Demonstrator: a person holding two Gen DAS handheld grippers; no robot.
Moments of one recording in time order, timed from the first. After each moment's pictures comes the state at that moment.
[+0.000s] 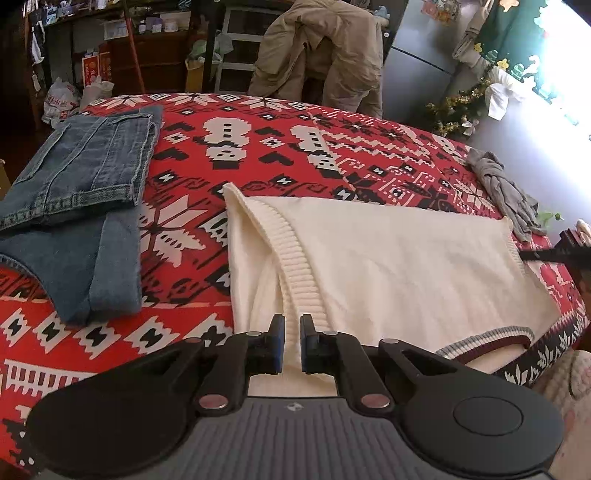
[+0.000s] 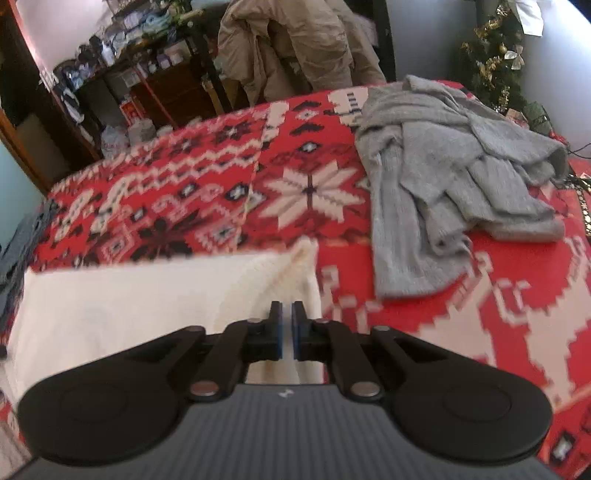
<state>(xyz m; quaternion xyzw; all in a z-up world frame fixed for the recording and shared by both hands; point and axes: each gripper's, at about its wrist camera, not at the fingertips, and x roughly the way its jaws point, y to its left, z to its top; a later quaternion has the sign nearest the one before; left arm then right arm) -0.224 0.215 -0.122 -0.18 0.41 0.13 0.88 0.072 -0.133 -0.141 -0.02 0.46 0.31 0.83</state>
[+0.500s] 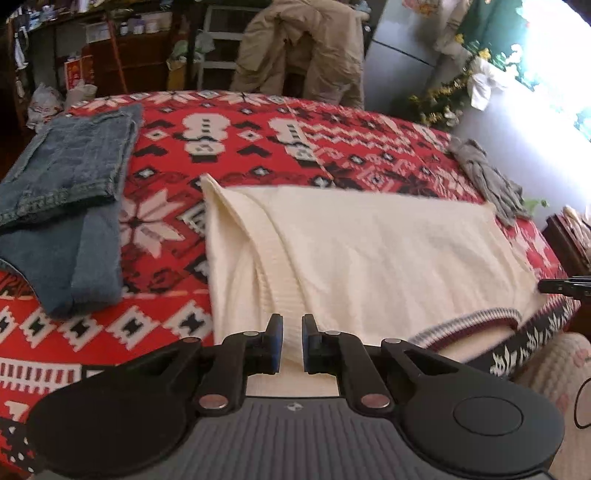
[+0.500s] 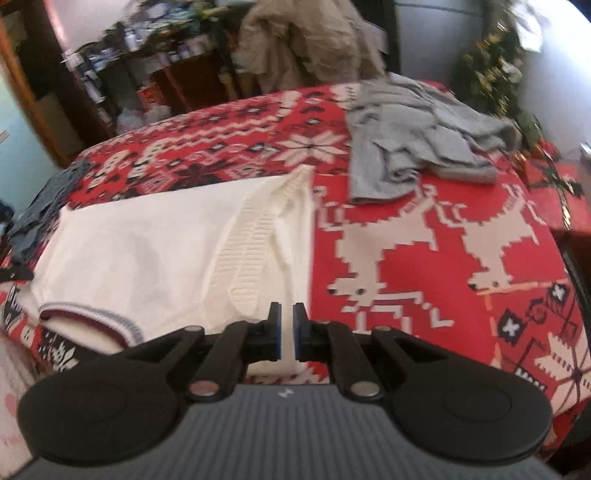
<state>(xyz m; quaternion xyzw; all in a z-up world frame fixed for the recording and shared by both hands) -0.228 0.200 -0.125 -0.17 0.42 0.10 0.89 -0.019 -0.188 -0.120 -0.05 0.44 0.34 0.83</state>
